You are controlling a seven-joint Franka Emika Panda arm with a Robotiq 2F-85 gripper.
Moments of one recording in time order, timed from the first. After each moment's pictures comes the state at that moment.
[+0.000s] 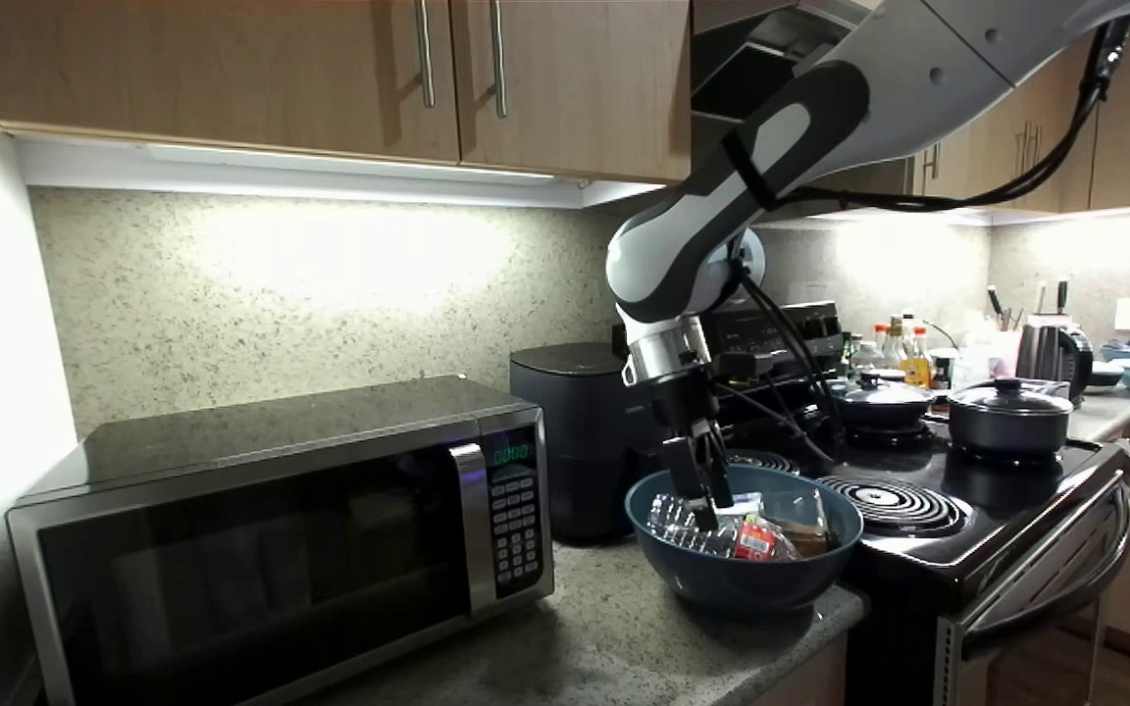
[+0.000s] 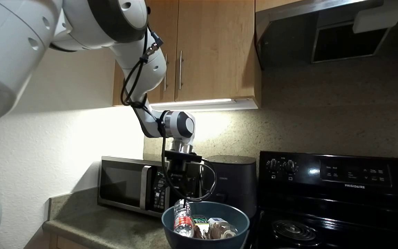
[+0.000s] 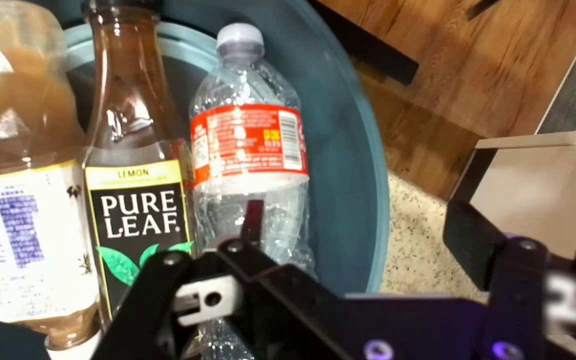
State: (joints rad) arm 0.01 0.30 0.05 -1.88 -0.03 1.85 -0.39
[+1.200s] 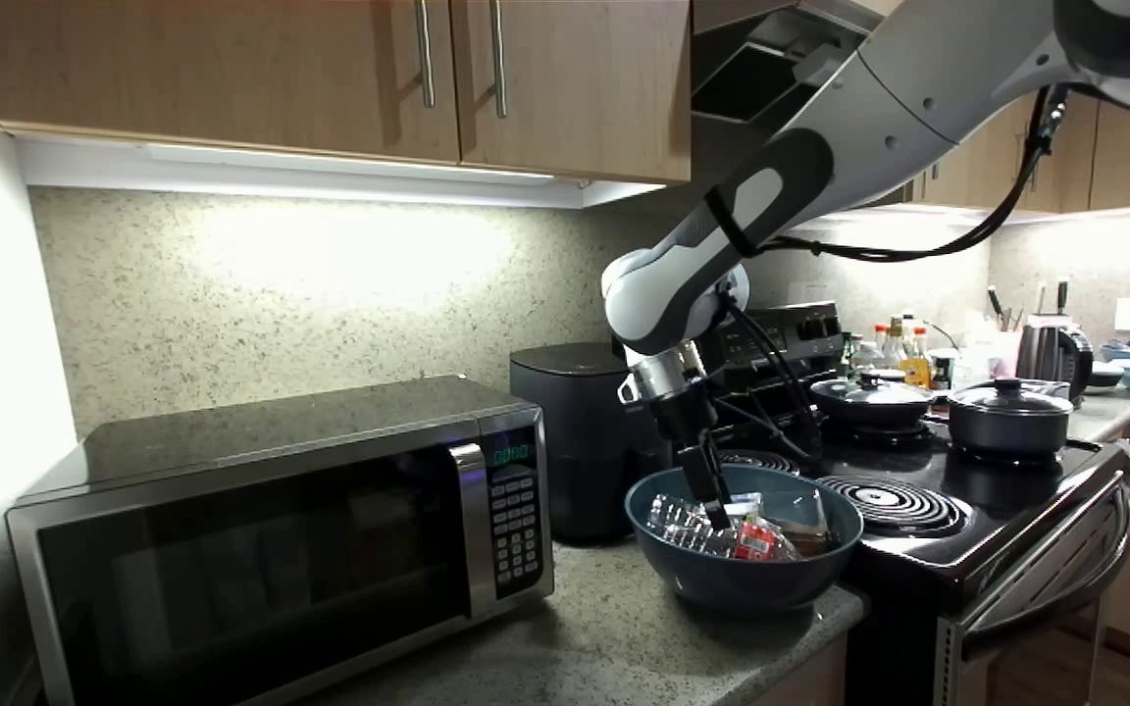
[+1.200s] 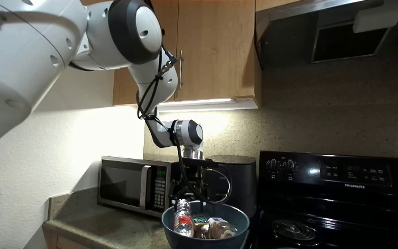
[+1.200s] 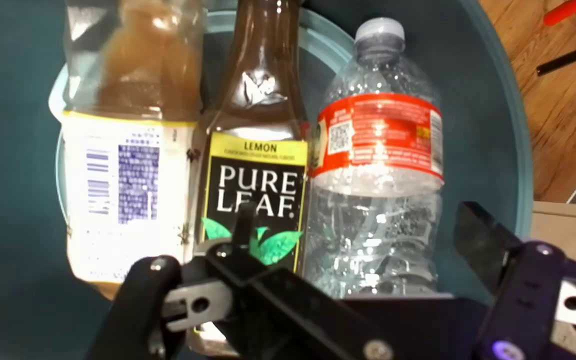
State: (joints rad) arm -0.03 0.43 0.05 -1.75 -0.16 1.84 -0.56
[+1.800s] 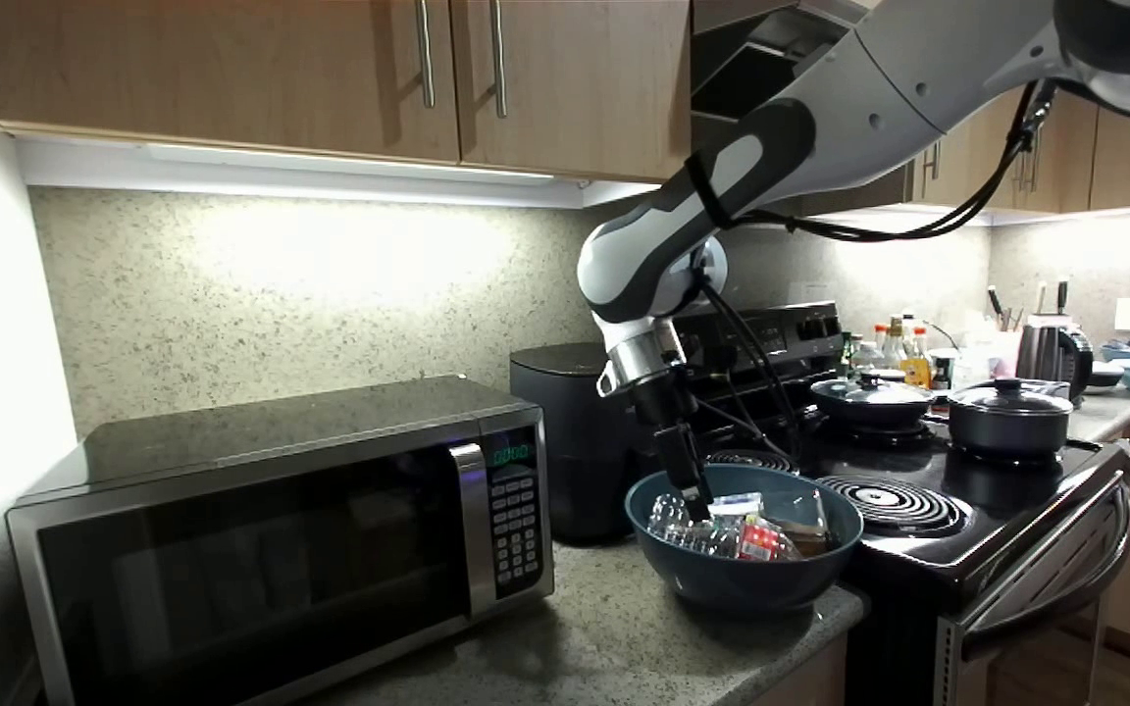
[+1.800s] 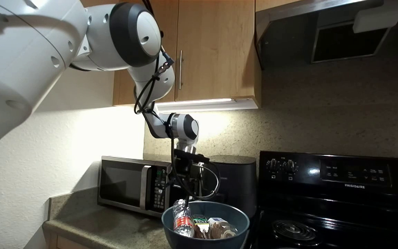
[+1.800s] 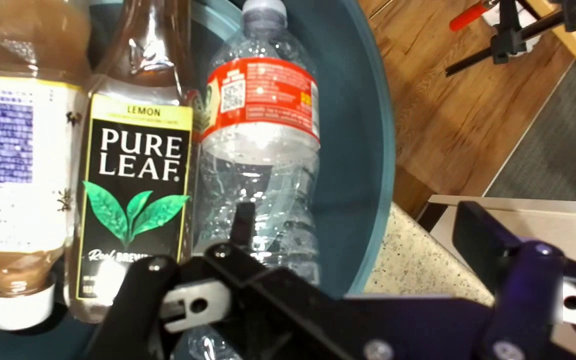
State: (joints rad) arm -0.03 0.44 0.10 -1.68 -0.05 1.68 -0.59
